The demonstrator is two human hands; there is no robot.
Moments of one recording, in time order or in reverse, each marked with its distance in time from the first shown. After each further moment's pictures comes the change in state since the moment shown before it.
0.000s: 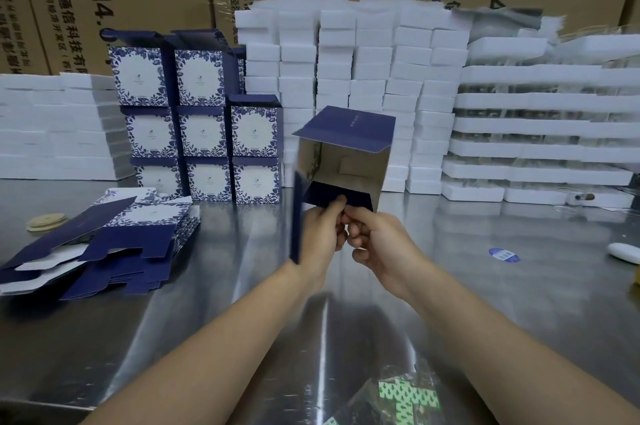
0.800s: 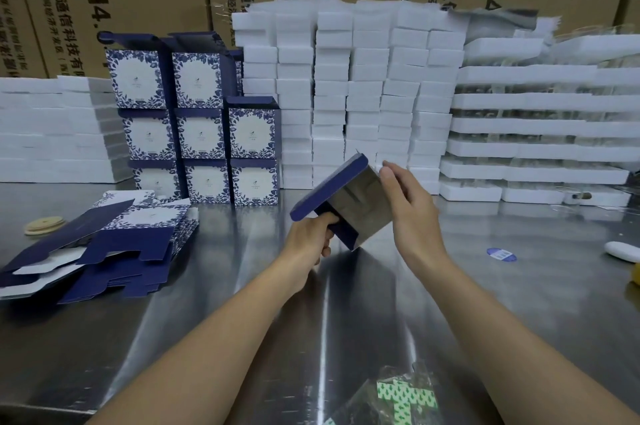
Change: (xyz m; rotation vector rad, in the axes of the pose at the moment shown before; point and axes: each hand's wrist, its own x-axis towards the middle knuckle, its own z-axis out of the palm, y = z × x) left_hand 0.021 -0.014 -0.025 0.209 0.043 -0.183; right_hand 0.001 -0.020 -0.028 -0.315 0.283 -0.544
